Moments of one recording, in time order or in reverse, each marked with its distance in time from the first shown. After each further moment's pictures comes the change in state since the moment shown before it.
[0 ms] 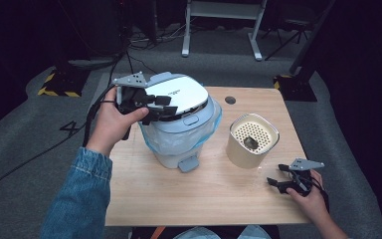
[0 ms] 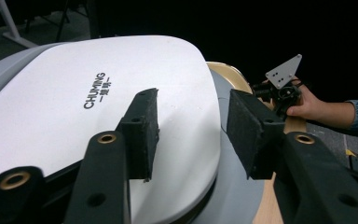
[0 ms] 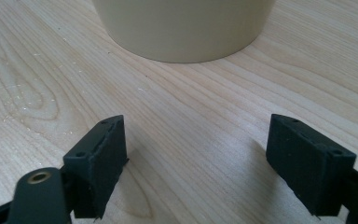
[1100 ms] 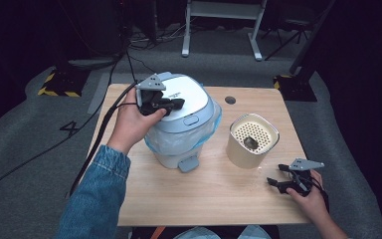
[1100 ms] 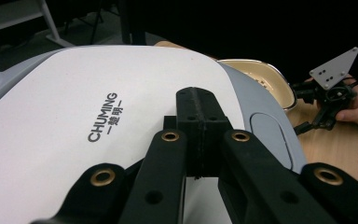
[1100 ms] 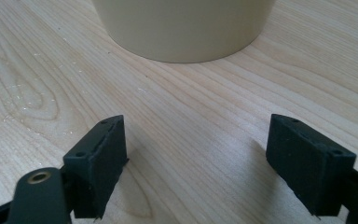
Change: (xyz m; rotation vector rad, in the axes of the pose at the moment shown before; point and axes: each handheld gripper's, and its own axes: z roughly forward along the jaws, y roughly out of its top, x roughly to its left) left arm -0.008 0.004 0.036 0.028 0.152 0.044; right arm 0.000 0.000 0.000 0.000 0.000 0.000
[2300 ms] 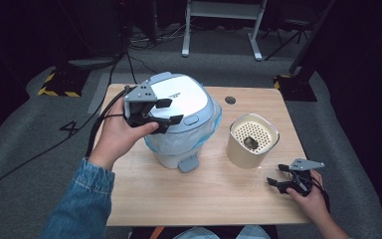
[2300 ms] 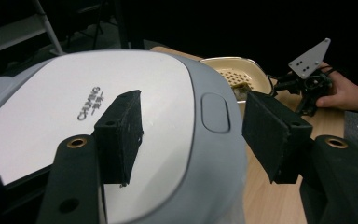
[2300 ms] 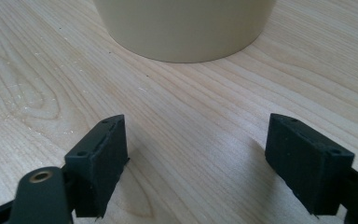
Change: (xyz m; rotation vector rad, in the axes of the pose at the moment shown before) left arm -0.028 -0.008 -0.042 -0.026 -0.001 0.058; right arm 0.000 0.000 0.000 0.001 0.002 -0.002
